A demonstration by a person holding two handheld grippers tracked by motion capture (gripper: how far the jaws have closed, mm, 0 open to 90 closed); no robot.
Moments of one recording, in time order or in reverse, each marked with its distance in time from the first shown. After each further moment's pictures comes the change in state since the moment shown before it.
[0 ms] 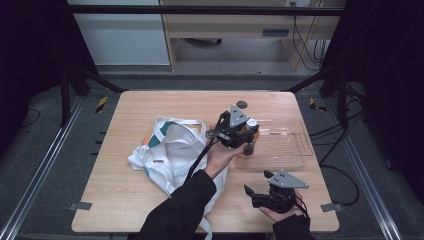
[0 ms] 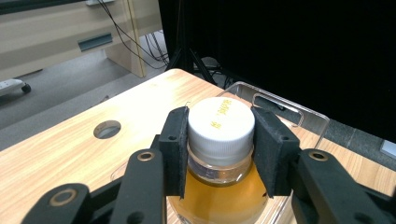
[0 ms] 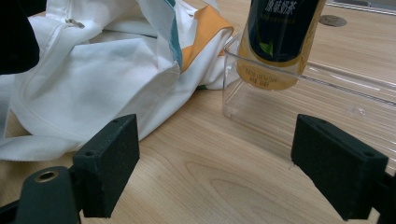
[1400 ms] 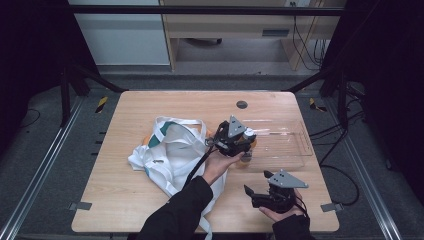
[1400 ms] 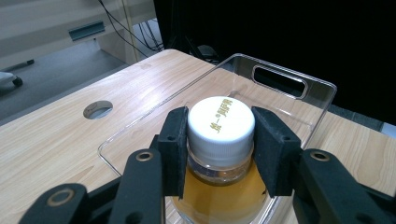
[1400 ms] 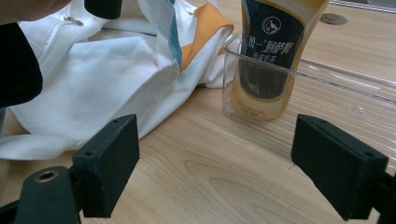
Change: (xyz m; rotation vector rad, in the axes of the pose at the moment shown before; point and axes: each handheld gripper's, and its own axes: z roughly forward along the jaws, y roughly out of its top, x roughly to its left) left arm 0.001 -0.032 0.008 0.029 -0.024 0.031; right arm 0.000 0.000 0.001 0.004 -0.002 -0.003
